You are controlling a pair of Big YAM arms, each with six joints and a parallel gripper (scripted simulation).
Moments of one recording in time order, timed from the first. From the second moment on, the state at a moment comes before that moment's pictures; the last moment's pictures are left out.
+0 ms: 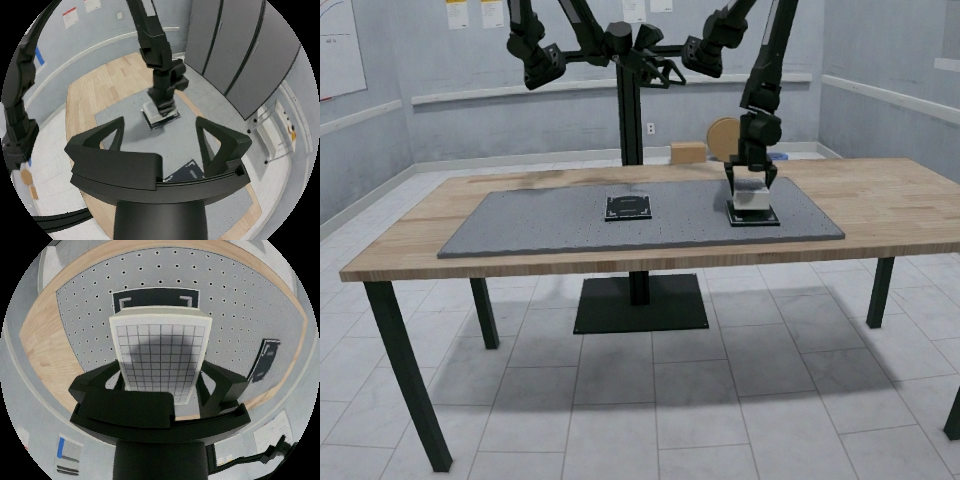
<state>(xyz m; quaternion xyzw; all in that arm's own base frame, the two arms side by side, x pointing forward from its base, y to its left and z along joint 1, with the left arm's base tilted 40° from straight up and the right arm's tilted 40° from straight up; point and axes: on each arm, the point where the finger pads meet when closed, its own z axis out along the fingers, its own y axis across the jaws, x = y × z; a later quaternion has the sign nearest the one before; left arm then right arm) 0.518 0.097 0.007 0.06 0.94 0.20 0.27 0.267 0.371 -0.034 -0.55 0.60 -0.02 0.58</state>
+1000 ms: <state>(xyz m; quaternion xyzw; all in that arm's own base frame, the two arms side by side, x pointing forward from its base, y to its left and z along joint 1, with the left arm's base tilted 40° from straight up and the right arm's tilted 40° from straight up) 0.517 0.092 0.029 0.06 0.94 0.20 0.28 0.320 0.178 0.043 -0.69 0.59 -0.07 0.42</state>
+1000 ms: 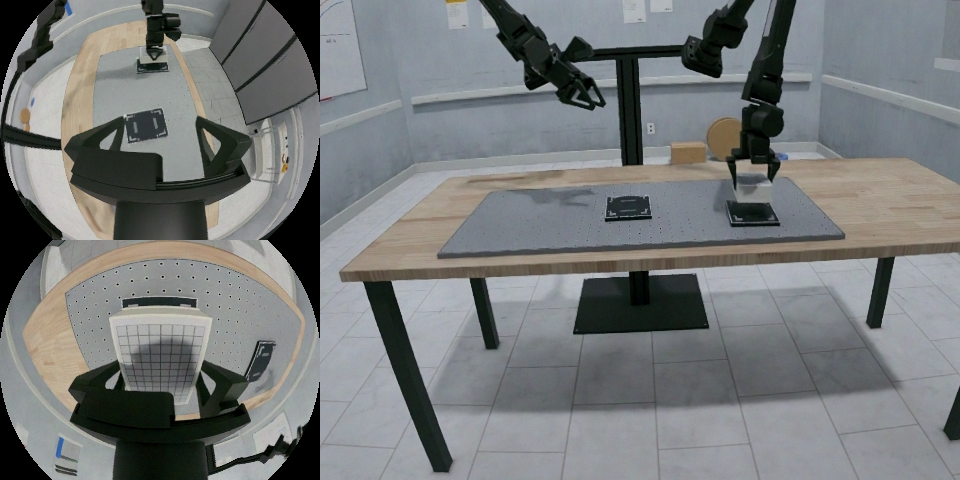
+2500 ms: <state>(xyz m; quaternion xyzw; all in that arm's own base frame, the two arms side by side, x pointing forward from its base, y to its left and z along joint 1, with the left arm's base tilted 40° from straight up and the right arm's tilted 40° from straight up) 0.473 -0.180 -0.141 0.02 0.94 0.19 0.28 0.273 0.122 0.053 -0.72 0.59 -0.03 0.36</state>
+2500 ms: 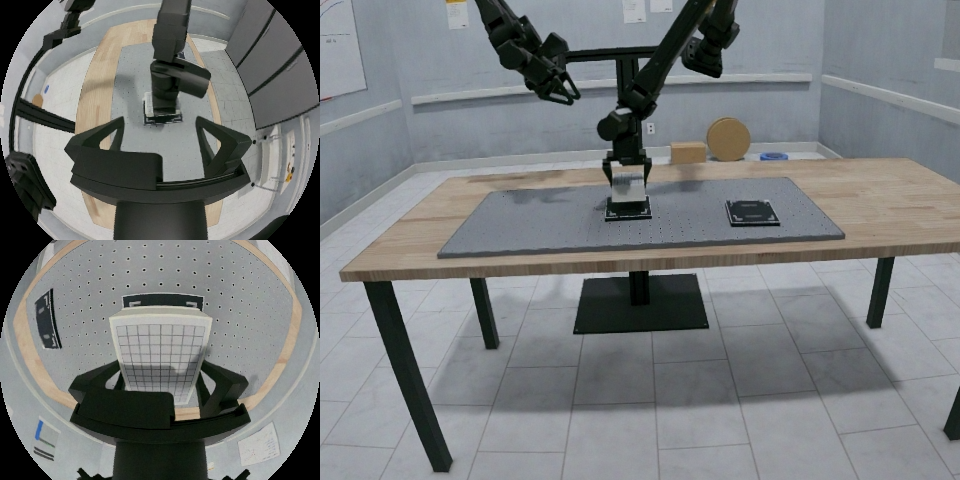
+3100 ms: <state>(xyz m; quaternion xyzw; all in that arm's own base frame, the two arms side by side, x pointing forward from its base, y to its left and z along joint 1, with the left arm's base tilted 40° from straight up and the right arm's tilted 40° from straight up) 0.480 -0.176 -0.154 0.01 0.94 0.19 0.28 0.273 0.122 0.053 -0.72 0.59 -0.03 0.36</state>
